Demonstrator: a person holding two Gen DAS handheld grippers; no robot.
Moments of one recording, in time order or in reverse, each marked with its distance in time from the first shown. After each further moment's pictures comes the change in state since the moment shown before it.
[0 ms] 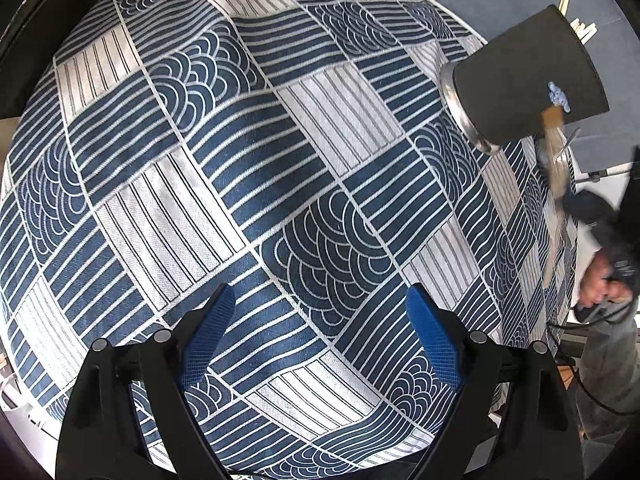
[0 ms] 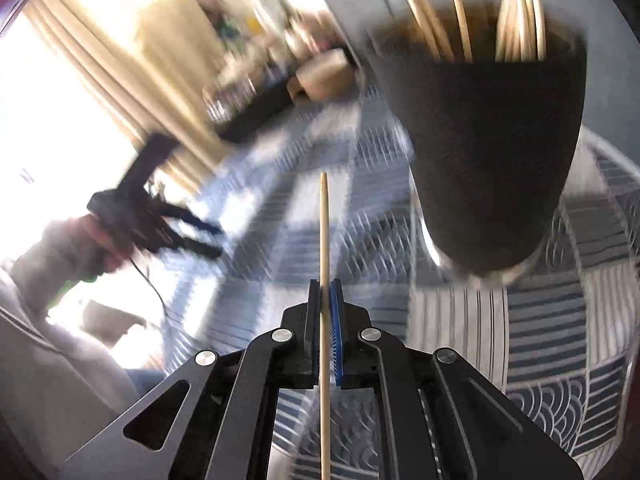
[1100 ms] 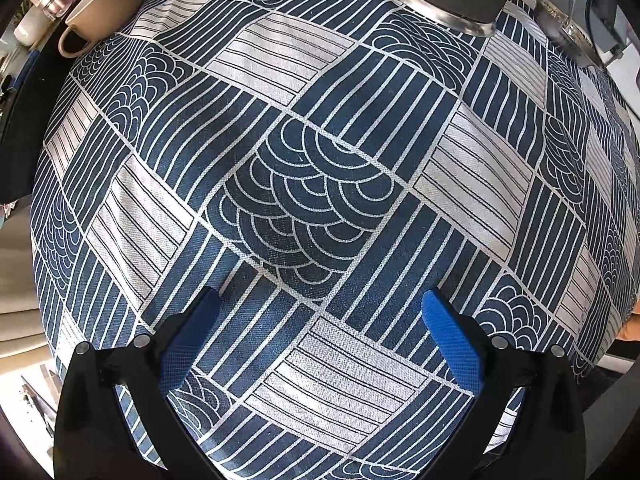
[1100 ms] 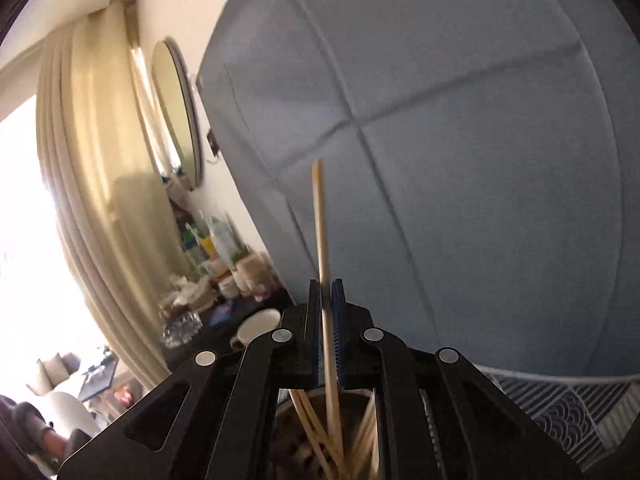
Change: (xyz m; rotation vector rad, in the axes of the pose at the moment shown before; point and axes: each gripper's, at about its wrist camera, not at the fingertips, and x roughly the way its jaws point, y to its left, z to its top) left arm 0.055 -0.073 -0.037 0.330 -0.016 0.300; right arm -0.047 -0.059 0.102 -0.006 -0.645 -0.213
